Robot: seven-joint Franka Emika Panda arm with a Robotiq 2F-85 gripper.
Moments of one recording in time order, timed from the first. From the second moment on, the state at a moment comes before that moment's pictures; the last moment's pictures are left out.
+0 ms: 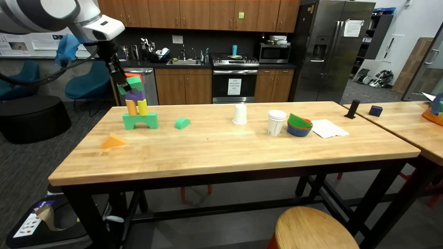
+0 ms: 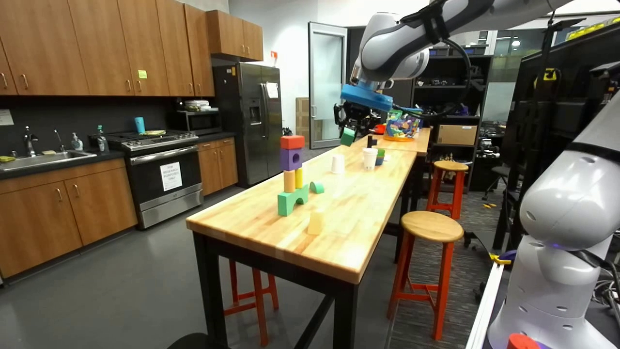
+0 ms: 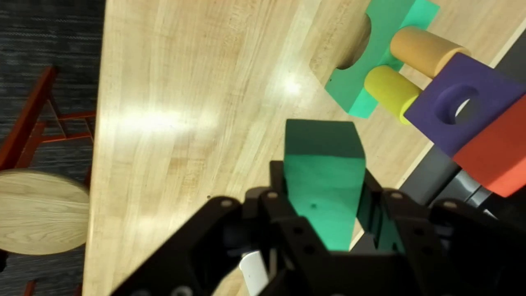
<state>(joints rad) -0.21 -0.38 0.03 -2.32 -0.05 2.35 0.86</state>
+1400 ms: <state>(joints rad) -0.18 -0.24 0.03 -2.16 -0.06 2.33 0.87</state>
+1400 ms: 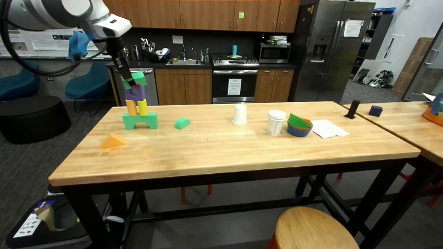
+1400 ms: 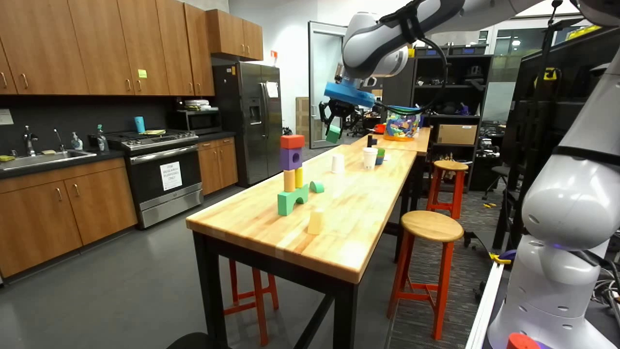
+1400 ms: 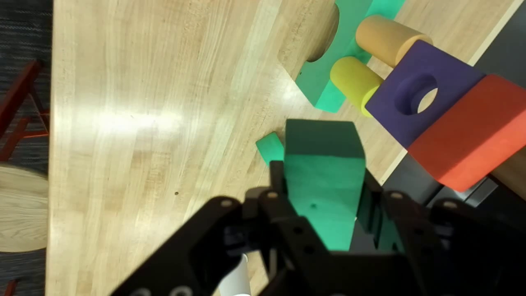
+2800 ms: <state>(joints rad) -0.17 -0.22 0.02 -2.17 -0.06 2.33 0.87</state>
